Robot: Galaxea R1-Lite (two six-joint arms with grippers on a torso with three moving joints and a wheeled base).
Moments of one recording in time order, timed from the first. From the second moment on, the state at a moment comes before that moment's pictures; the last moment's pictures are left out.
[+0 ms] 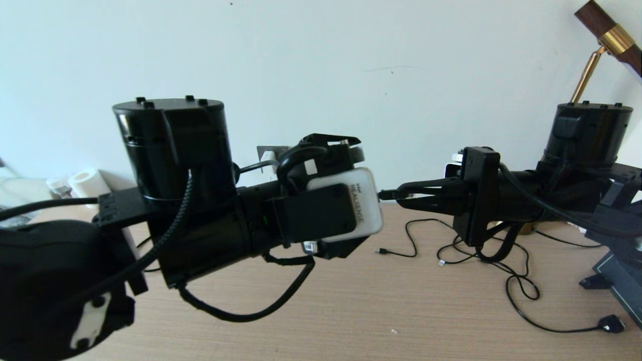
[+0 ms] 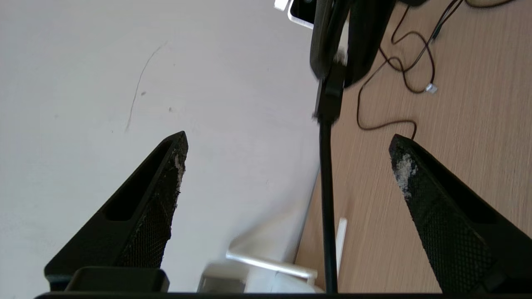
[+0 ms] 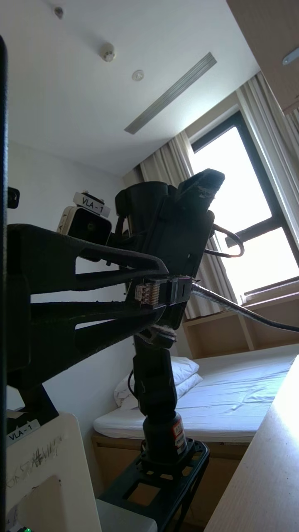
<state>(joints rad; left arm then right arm) -0.82 1.62 -1.01 -0.58 -0.07 1.10 0.35 1.67 -0.97 -0.61 1.11 1.66</state>
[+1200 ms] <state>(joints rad) -0.82 1.64 -0.94 -0.71 -0.09 1.14 0.35 1.75 -1.04 -0.61 1.29 1.67</state>
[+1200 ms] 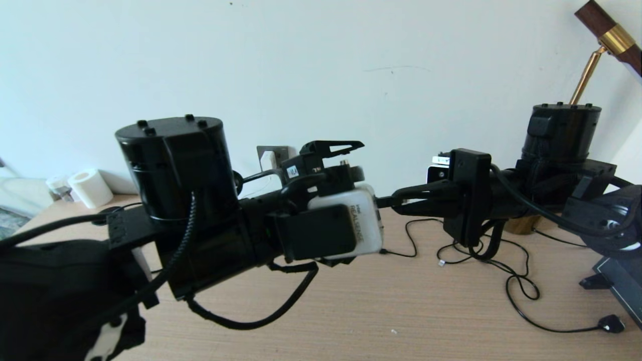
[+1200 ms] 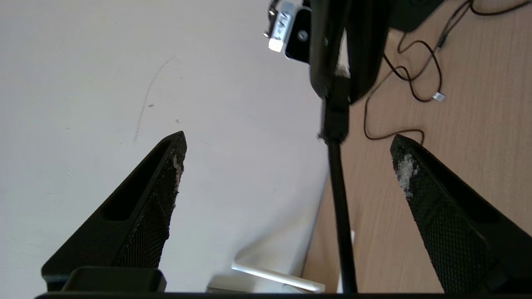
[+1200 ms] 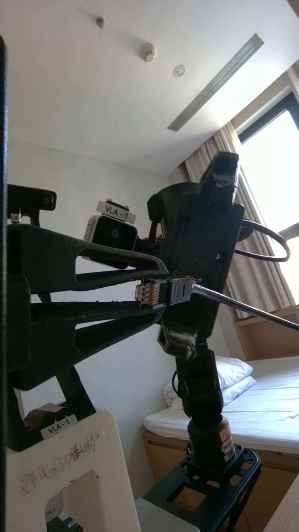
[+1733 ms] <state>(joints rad) -0.82 1.66 -0.97 -0.72 -0.09 1.14 0.35 1.76 -1.06 -0.61 1.30 1.67</state>
